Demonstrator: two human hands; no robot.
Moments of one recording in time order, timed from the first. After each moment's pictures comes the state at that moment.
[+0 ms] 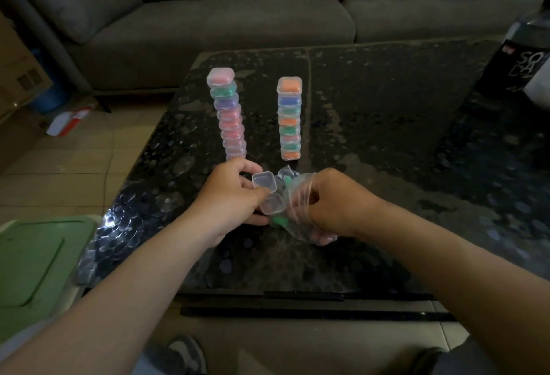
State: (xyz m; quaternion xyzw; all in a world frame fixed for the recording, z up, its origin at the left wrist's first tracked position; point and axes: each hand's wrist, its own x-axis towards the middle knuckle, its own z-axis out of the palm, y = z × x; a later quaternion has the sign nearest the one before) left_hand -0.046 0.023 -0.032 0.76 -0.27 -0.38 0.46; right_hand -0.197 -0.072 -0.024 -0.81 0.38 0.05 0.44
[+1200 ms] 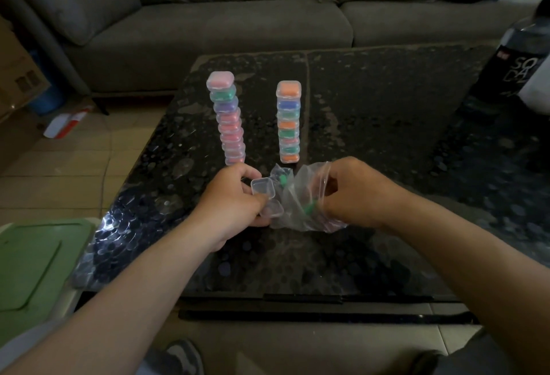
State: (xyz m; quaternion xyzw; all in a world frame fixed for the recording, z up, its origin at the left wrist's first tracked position) left_hand -0.049 0.023 -0.033 0.76 -0.27 -0.38 0.44; right_hand -0.213 -0.082 -0.002 -0.82 0.41 -0.03 0.41
